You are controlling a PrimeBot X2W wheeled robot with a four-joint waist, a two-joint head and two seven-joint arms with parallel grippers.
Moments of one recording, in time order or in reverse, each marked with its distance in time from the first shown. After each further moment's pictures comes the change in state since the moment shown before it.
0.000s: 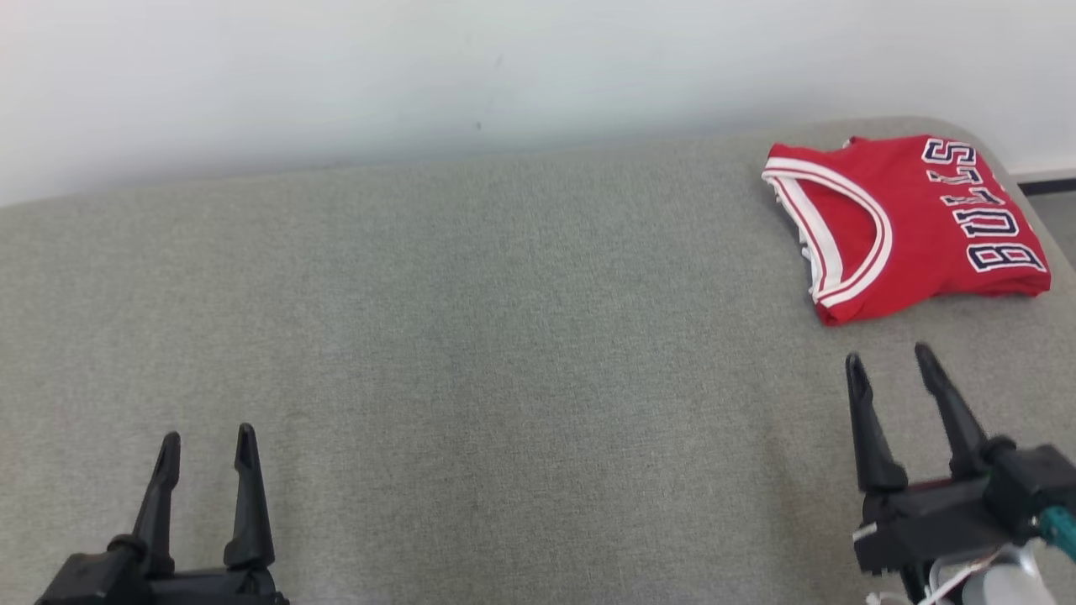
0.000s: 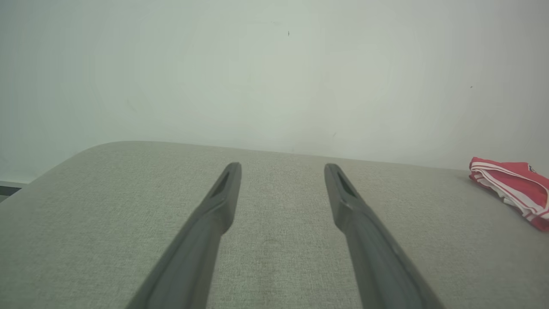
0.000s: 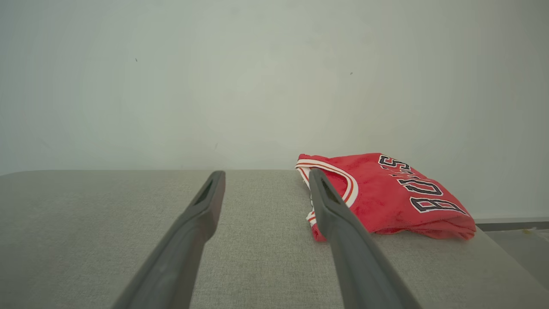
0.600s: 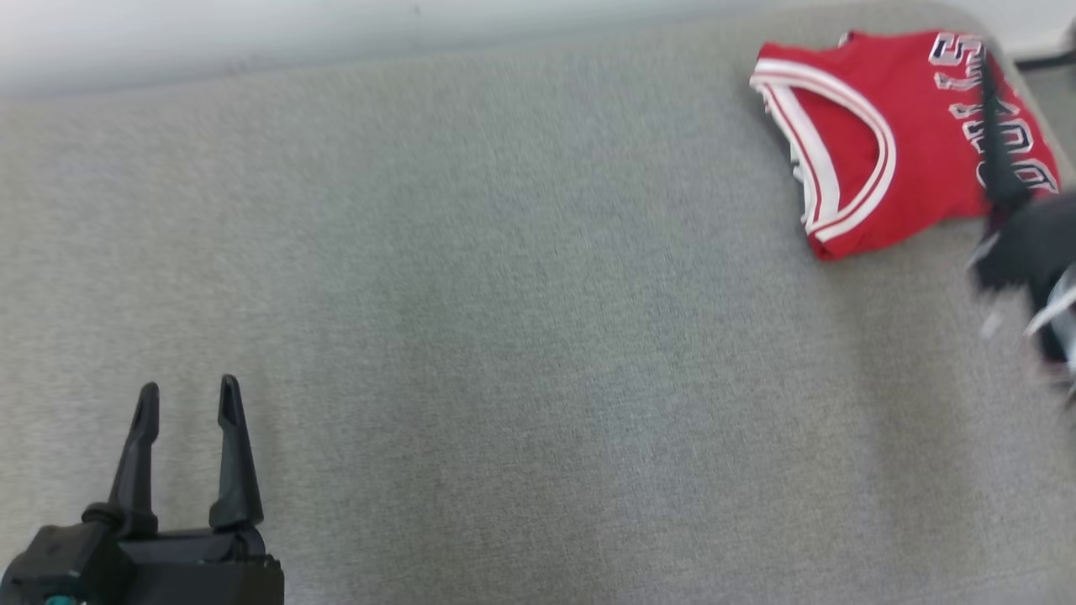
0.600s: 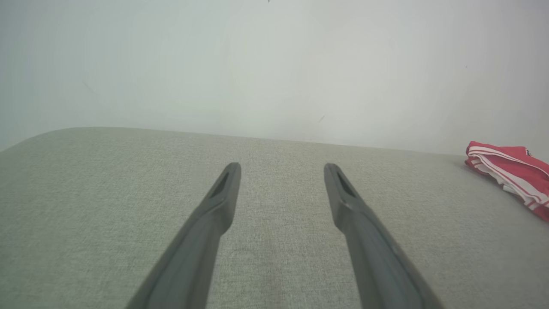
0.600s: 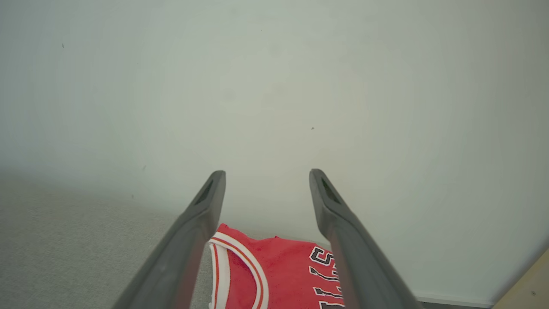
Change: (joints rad) left arm -0.041 0.025 -0.017 -0.080 -0.014 0.033 0.001; right arm -0.604 -0.277 0.160 0.321 0.074 0.000 -0.003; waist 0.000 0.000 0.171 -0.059
